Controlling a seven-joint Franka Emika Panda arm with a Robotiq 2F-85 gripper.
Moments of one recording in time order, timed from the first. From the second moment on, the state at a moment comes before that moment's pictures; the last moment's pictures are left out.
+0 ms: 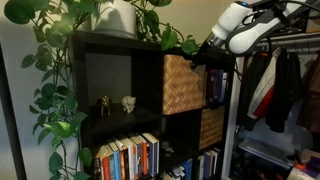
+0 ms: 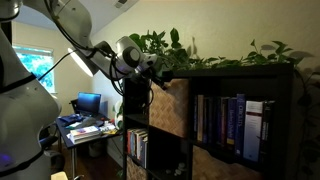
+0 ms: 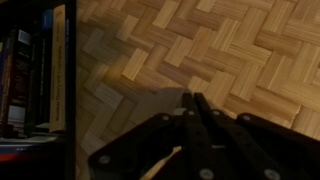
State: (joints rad) arm -0.50 -0.44 0.64 -2.50 -0.23 2.97 0.80
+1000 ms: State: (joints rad) arm -0.19 -0.44 0.34 -2.14 -0.09 2.08 0.62
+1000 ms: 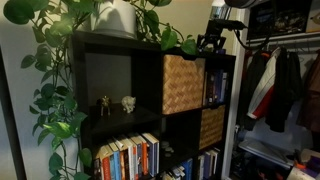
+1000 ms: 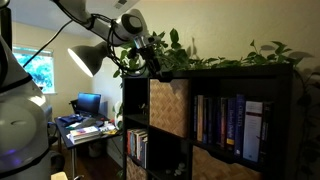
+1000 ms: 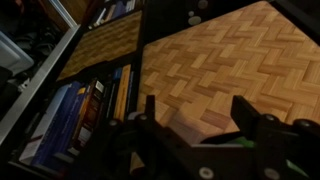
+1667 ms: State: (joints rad) arm -0.10 -0.43 0.22 -2.04 -0.03 1.82 0.59
